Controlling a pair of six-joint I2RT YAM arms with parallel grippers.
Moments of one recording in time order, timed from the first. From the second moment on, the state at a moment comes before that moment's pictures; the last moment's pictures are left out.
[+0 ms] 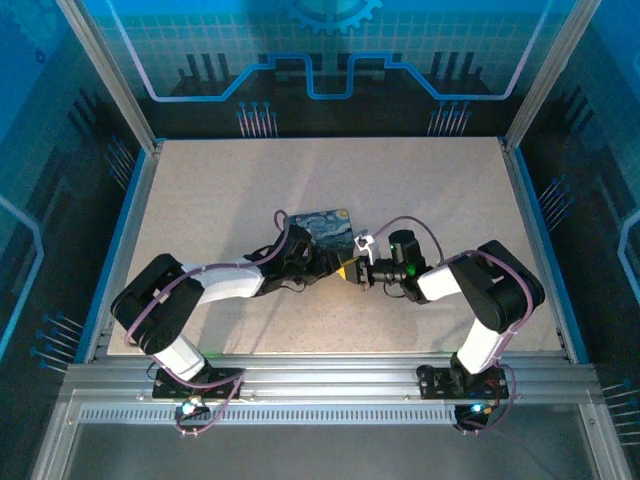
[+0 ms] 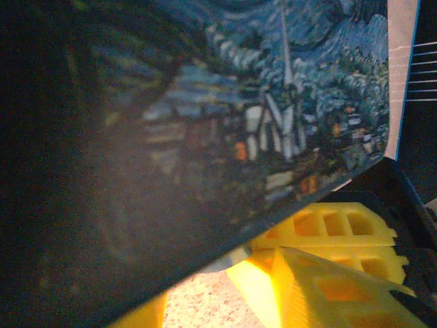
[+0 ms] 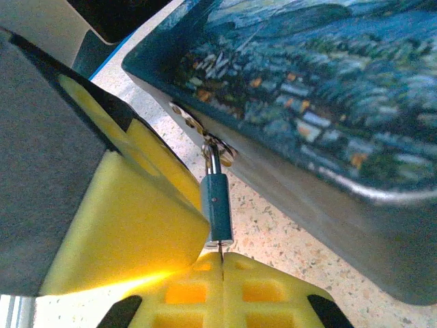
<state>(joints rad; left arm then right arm) -0.68 1.62 0.73 0.16 0.27 -1.08 0.47 1.73 0.50 0.70 -0.72 0.26</state>
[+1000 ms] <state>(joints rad) -0.65 1.25 0.32 0.36 0.23 -1.31 0.67 1.68 0.51 0.56 -0.51 0.48</state>
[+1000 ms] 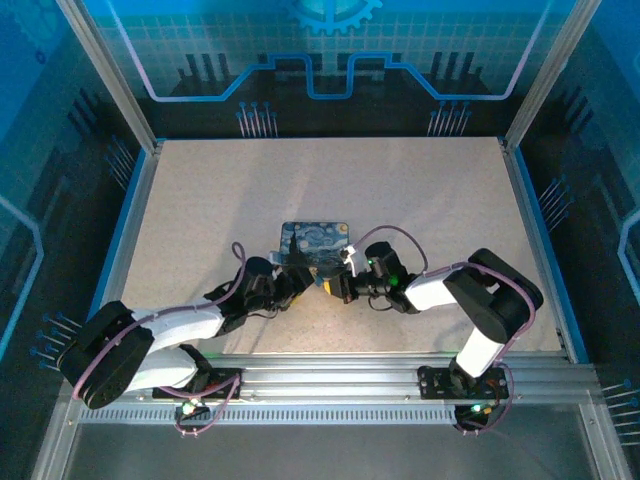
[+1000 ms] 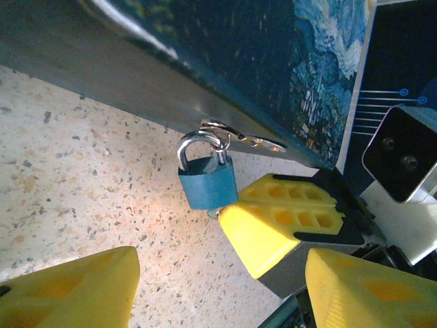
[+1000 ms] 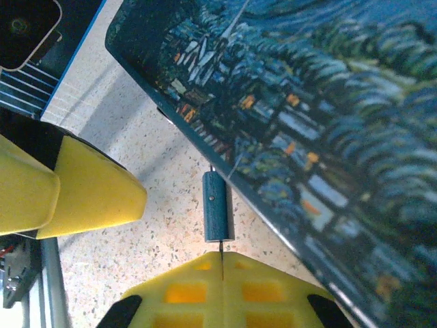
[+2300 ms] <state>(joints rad) -0.71 1.53 0.27 0.79 0.12 -1.55 0.75 1.58 0.56 0.39 -0.39 0.97</state>
